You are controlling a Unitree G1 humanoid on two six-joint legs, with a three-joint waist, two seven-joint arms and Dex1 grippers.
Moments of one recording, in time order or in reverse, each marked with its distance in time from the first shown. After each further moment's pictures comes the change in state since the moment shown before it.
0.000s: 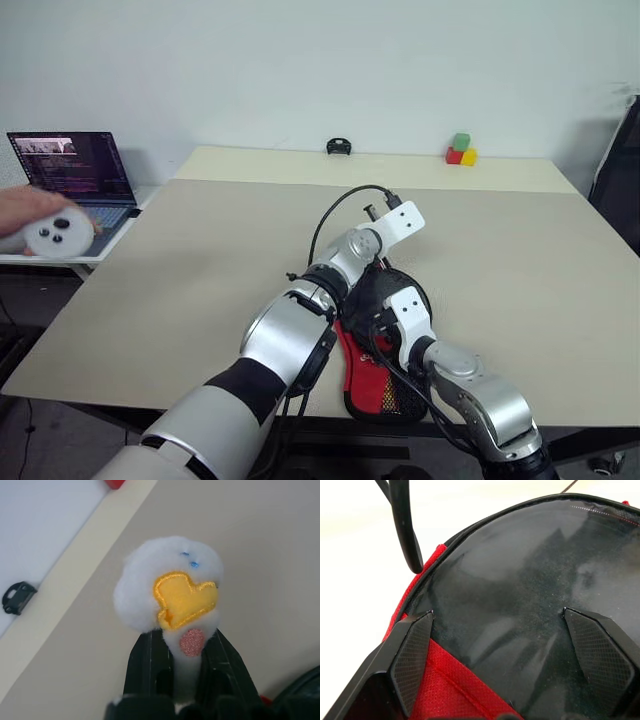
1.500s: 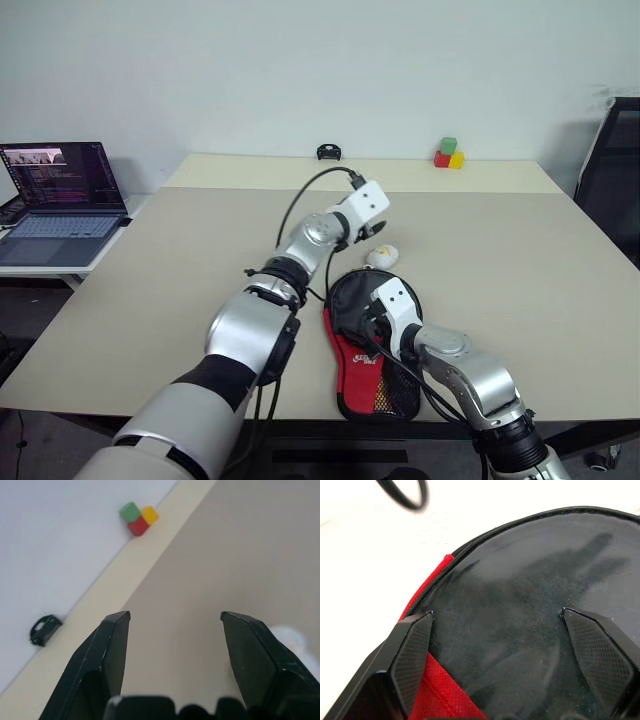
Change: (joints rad) left arm 0.050 0.273 0.061 -0.067 -0.095 -0.262 -0.174; right arm -0.145 -0.017 -0.007 0.168 0.010 -0.008 0.149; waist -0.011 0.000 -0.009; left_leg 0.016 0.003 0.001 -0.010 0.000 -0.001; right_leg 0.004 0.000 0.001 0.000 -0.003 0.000
